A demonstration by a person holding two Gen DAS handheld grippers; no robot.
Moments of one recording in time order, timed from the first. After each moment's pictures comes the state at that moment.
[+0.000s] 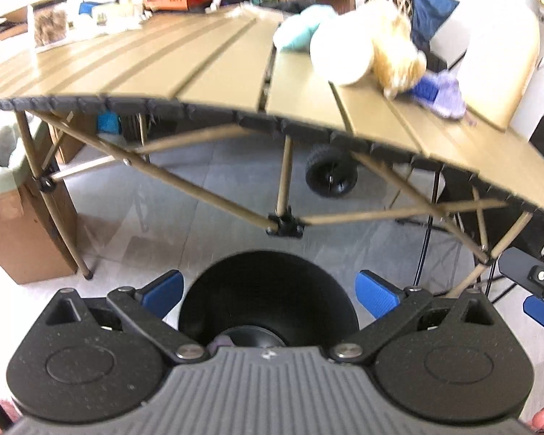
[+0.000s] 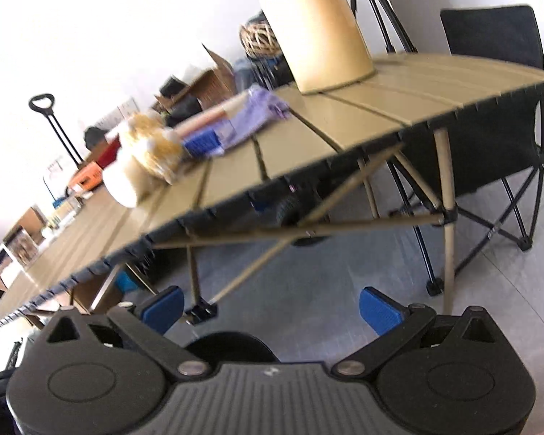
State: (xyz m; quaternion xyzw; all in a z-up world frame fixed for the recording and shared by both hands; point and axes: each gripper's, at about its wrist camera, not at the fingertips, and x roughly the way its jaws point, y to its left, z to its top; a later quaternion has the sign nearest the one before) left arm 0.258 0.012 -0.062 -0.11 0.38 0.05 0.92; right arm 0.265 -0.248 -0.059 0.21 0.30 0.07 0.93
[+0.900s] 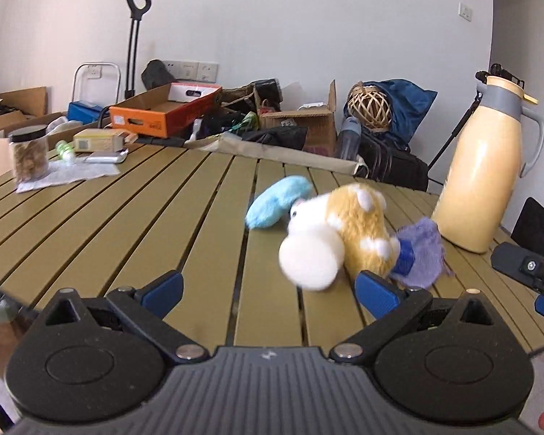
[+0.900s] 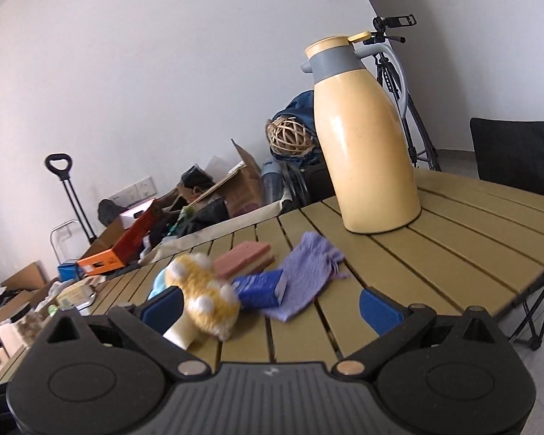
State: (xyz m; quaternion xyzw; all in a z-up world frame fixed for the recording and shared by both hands) left arm 0.335 0.015 0.035 -0.09 0.22 0.04 0.97; right arm 0.333 -0.219 0.044 0.18 0.17 0.04 0.97
